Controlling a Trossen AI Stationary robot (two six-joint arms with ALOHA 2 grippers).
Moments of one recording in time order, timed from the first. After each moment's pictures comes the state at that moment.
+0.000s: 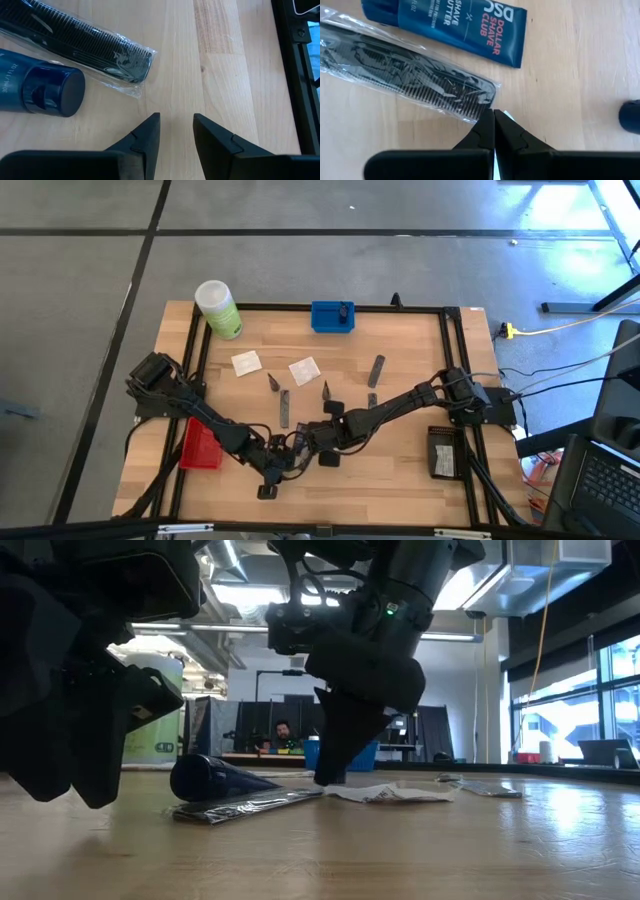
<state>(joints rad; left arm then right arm) -0.58 1.78 0.89 -0.06 -0.08 -0.58 0.34 2.17 1.56 -0.64 0.27 0.35</state>
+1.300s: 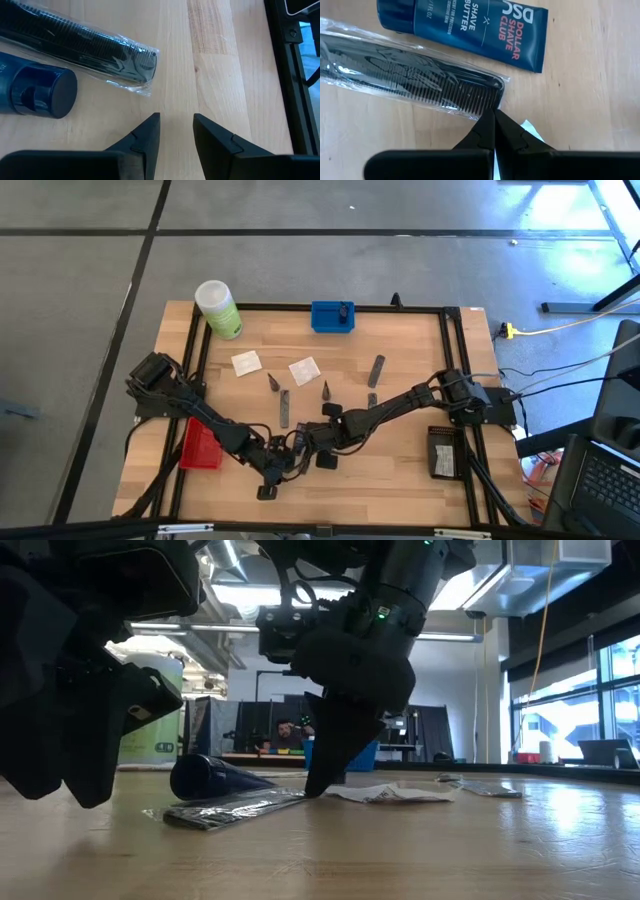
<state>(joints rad) -0.58 1.78 0.89 -0.04 -0.06 -0.58 0.34 2.21 1.56 -0.61 0.19 0.39</state>
